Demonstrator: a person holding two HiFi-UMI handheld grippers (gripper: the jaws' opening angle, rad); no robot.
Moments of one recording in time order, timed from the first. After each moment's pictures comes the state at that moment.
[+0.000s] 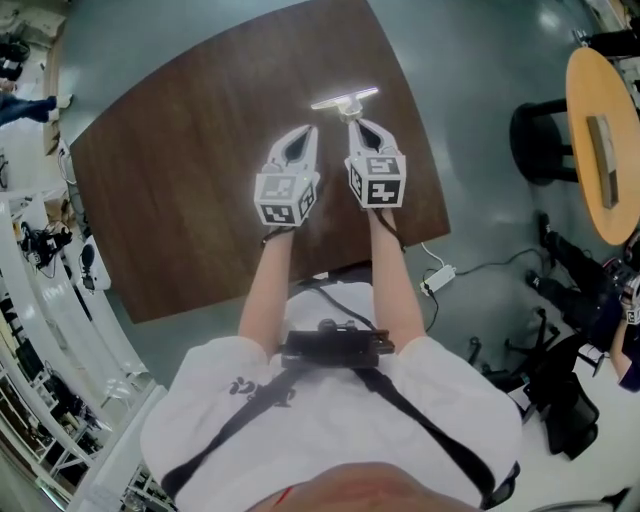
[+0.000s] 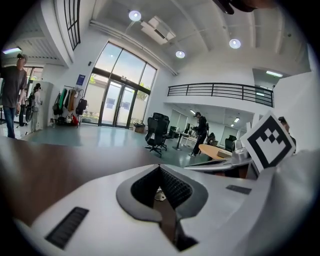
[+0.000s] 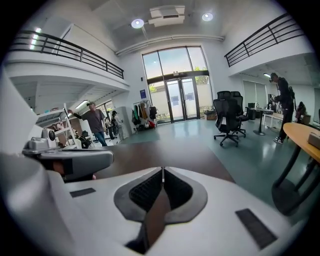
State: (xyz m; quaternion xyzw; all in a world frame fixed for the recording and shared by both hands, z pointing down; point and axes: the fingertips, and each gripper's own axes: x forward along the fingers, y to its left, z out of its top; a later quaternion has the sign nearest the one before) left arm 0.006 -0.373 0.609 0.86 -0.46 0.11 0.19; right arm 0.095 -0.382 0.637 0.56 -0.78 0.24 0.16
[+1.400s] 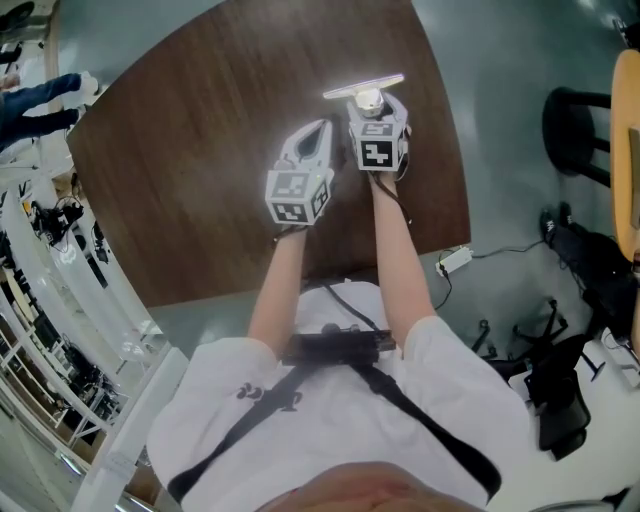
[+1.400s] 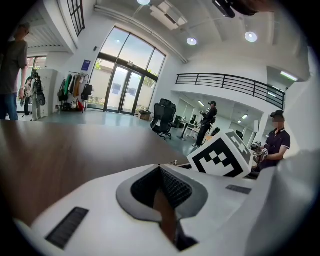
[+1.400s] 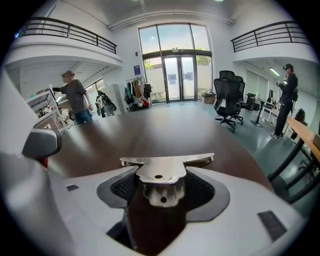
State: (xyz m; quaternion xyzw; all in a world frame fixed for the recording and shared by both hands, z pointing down) left arm 0.014 -0.402 0.691 0.83 -0.47 0.16 0.25; right arm 0.101 -0.449 0.788 0.55 -0.73 0.30 0.27
